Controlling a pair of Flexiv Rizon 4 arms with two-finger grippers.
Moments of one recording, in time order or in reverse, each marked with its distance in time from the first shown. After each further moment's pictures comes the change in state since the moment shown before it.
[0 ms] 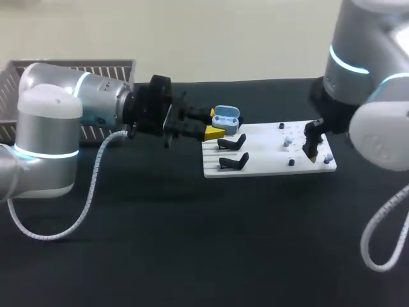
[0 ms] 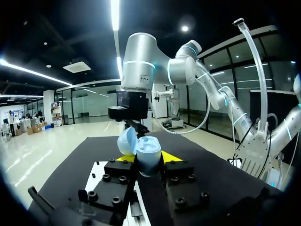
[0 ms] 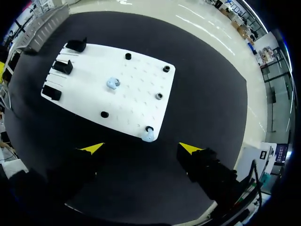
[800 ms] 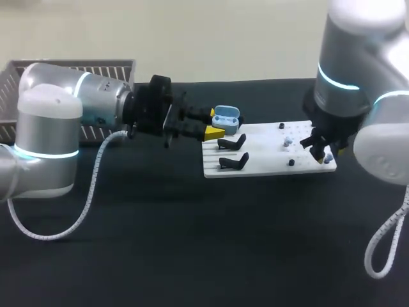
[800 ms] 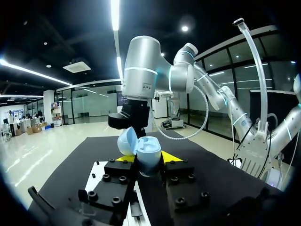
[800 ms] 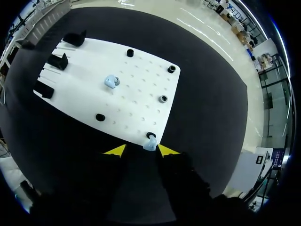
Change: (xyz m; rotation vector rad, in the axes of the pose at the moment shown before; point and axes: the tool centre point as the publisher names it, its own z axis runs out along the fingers) left arm 0.000 0.000 0.000 0.000 0.000 0.000; right arm -0.004 0.000 0.021 0.042 -0.035 -0.039
